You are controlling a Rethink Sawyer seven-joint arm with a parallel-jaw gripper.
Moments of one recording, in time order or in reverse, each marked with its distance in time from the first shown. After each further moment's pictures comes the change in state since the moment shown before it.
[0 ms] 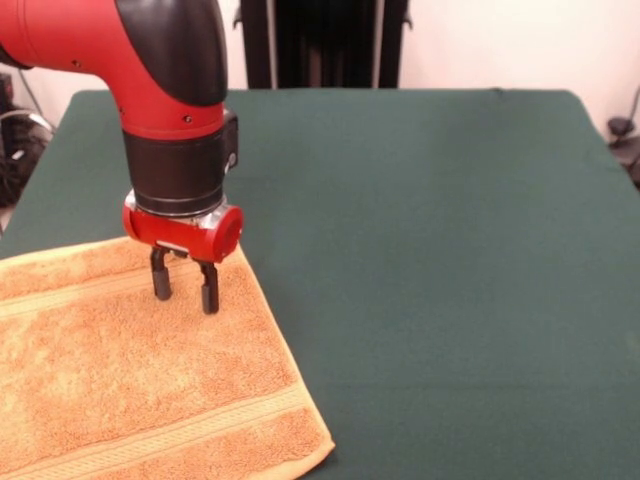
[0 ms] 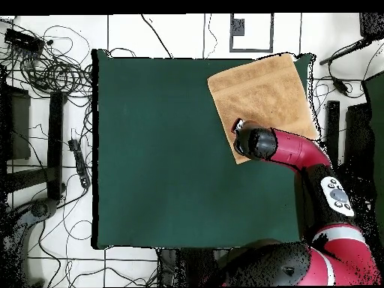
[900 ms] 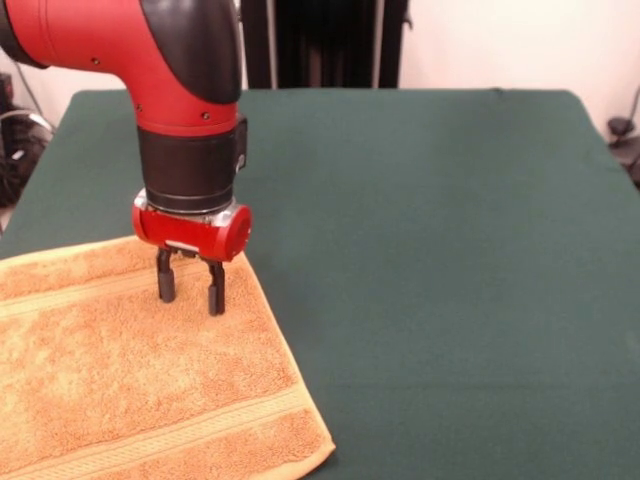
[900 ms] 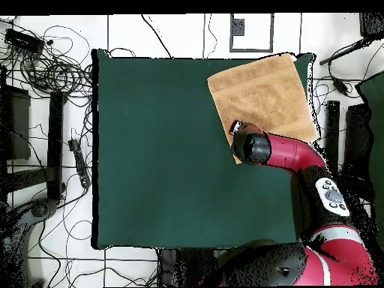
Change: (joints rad) arm 0.015 -0.005 -0.012 0.033 -0.043 -0.092 0.000
